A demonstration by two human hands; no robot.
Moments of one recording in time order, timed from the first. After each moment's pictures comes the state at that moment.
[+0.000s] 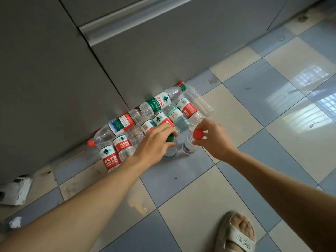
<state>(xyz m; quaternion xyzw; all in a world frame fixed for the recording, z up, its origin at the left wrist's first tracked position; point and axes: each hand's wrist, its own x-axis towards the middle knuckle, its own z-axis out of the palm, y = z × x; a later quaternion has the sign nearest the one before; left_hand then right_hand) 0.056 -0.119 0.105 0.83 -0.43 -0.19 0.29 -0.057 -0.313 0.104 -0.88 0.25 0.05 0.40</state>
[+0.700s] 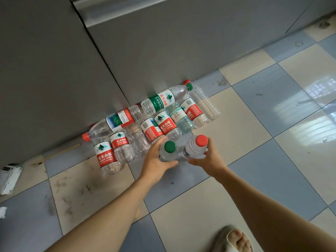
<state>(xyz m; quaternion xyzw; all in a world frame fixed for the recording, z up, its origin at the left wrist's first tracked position) 0.010 -0.110 0.019 0.81 -0.10 -0.30 0.49 -0.079 -0.303 0.015 -0.75 0.34 0.10 0.55</state>
